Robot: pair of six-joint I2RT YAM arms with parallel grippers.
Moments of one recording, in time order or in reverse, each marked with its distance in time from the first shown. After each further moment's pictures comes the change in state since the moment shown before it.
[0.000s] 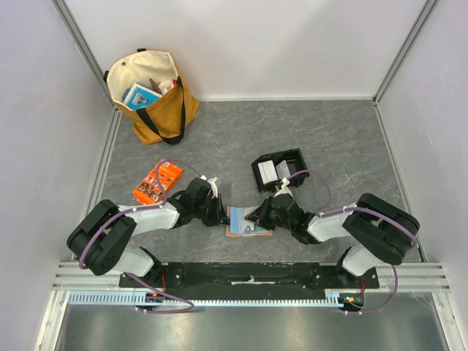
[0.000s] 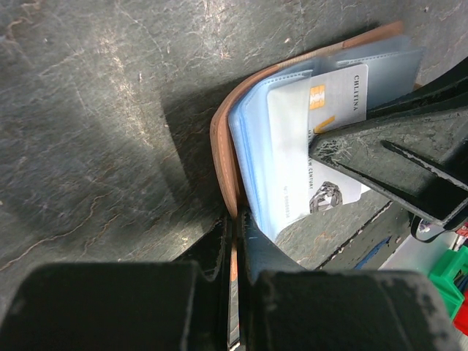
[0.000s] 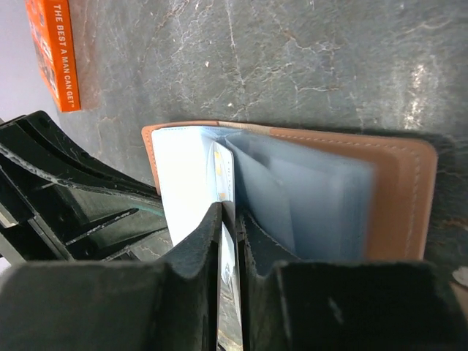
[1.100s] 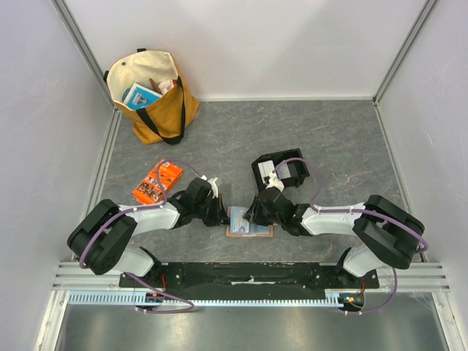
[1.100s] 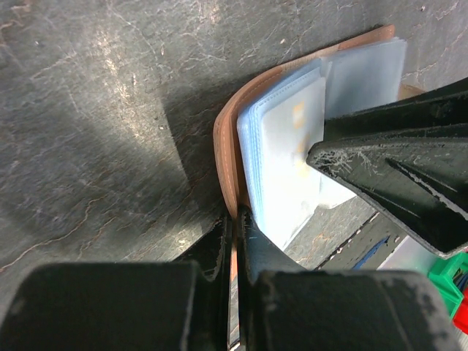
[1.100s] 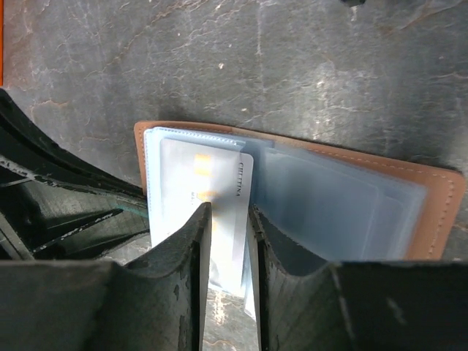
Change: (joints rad) left arm -0.001 0.004 0.000 0.010 0.004 -0.001; right arm 0.055 -0.060 0.208 -0.433 0.114 -0.217
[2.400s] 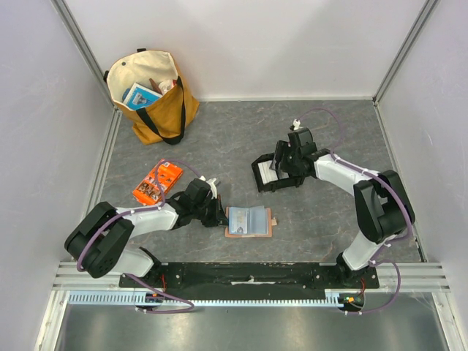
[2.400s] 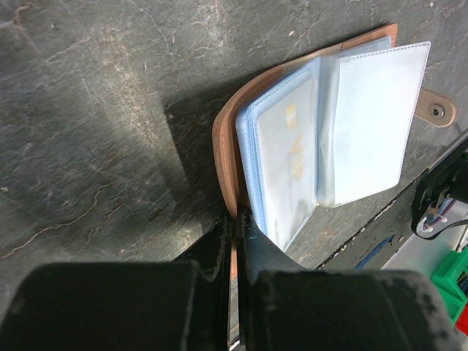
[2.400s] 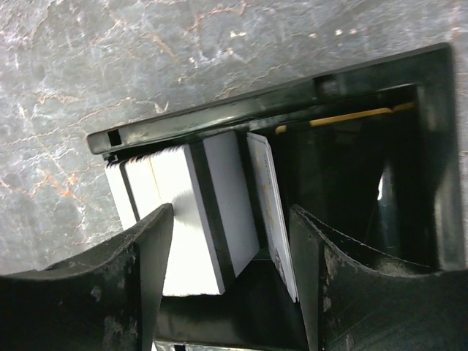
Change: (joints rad) left arm 0.000 -0.030 -0.009 -0.026 -0.016 0.001; right arm -0.553 0.175 0.473 -0.407 -0.123 -0.472
